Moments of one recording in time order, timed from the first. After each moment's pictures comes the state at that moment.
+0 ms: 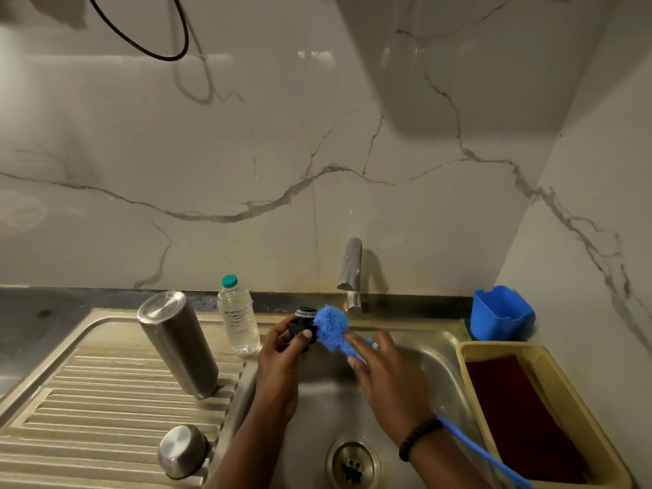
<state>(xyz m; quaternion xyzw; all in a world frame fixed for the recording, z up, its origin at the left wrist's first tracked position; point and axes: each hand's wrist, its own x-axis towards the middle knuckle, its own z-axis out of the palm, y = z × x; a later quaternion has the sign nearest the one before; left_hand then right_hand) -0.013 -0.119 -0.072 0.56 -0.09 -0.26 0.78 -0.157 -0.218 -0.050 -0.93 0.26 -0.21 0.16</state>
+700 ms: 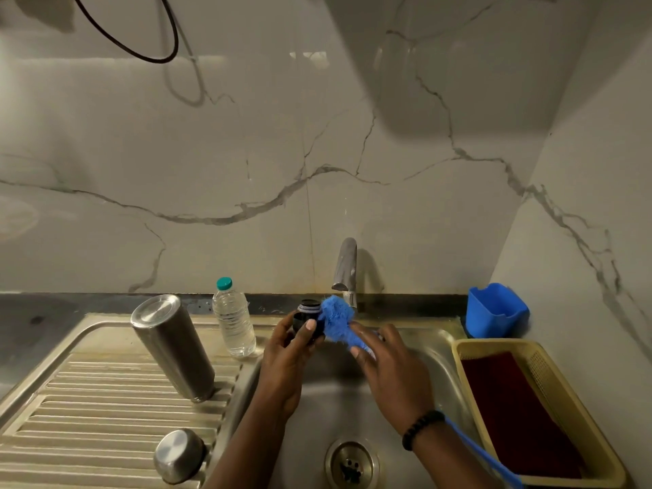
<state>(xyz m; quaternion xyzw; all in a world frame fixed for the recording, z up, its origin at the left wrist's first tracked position) -0.016 -0.126 -0.060 0.53 -0.14 -0.30 0.78 -0.157 -0.232 -0.047 -0.90 0.28 -0.23 0.22</state>
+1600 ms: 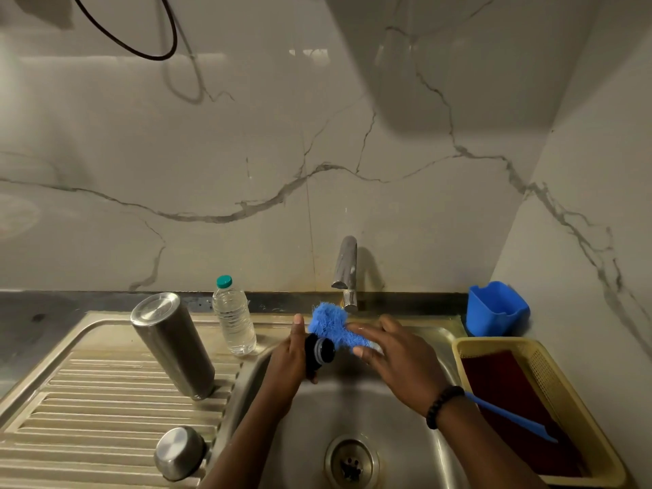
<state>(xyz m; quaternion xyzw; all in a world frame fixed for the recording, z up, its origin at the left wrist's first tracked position) -0.022 -0.125 -0.060 0.74 -0.23 -0.25 0.58 -0.163 -0.256 -0.029 -0.94 0.20 -0.19 0.21</state>
